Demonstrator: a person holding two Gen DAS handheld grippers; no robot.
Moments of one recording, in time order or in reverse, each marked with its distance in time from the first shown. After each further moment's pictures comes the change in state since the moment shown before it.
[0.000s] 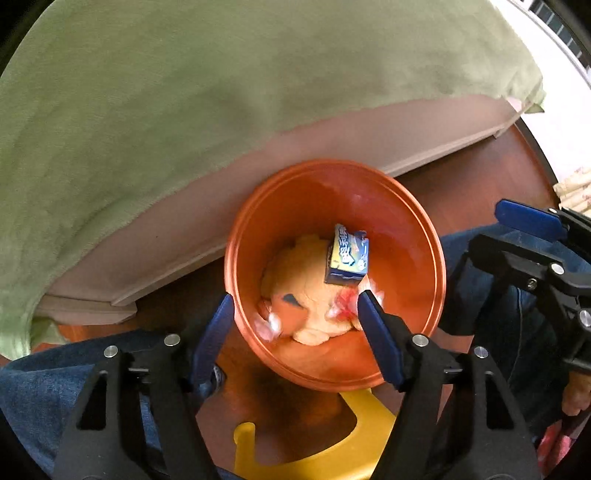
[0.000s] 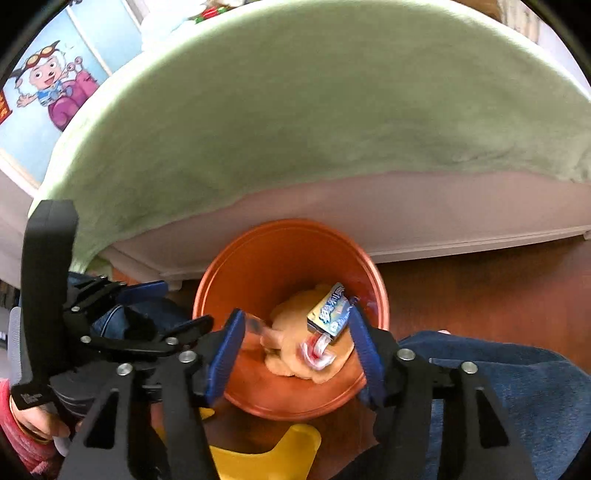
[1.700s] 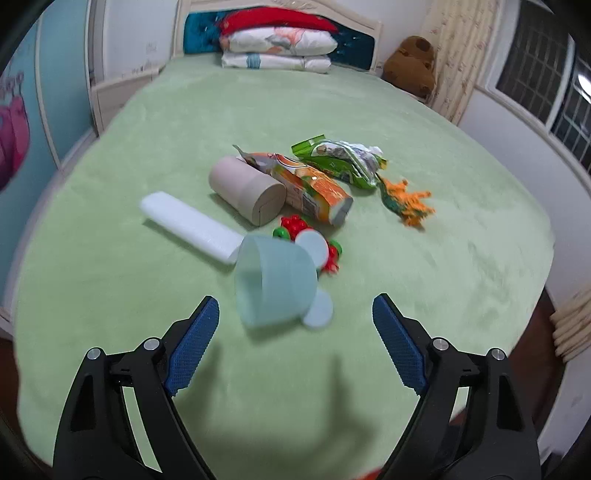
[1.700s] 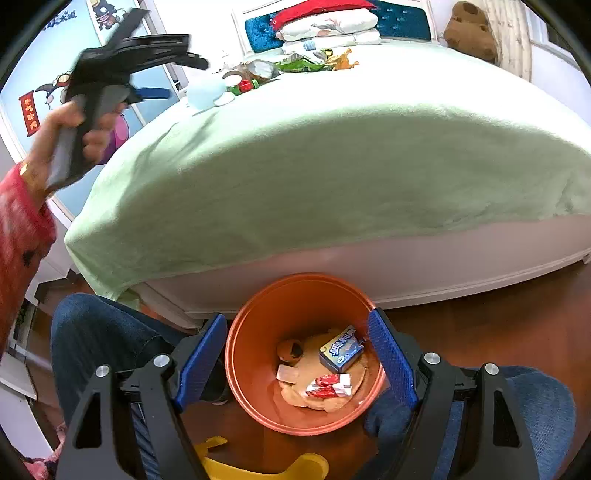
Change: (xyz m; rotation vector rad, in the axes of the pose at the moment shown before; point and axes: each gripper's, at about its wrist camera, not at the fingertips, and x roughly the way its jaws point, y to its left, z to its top) left arm -0.162 0.121 0.214 -0.191 -0.429 0.011; right arm -0.064 0.013 -0.006 -0.038 -0.206 0.041
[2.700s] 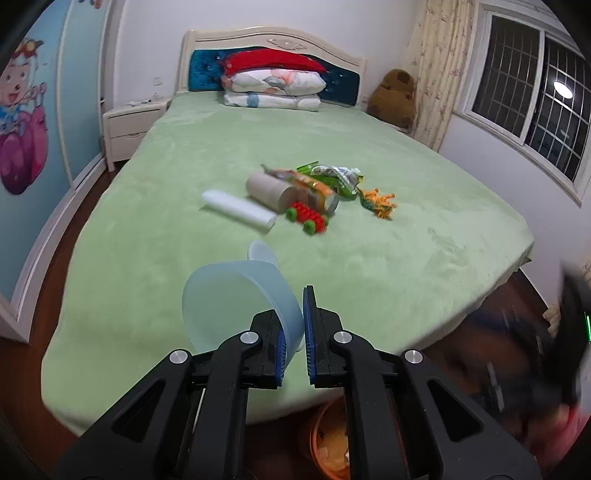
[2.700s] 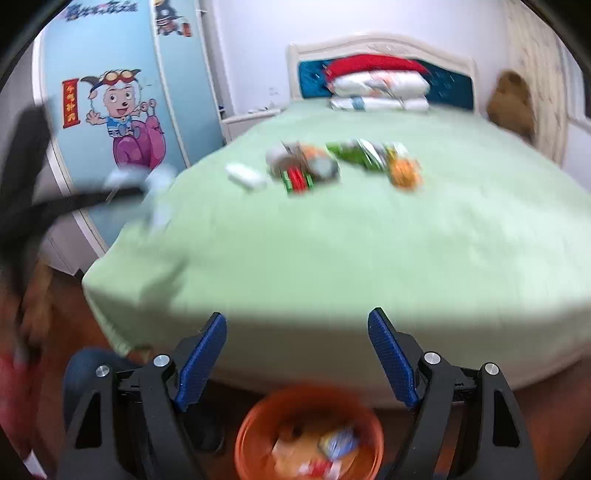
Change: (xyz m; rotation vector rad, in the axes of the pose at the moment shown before) left arm -0.128 0.022 -0.096 0.038 -0.171 -0.025; right arm -0.007 0.061 0.136 -0.218 -0.198 0.055
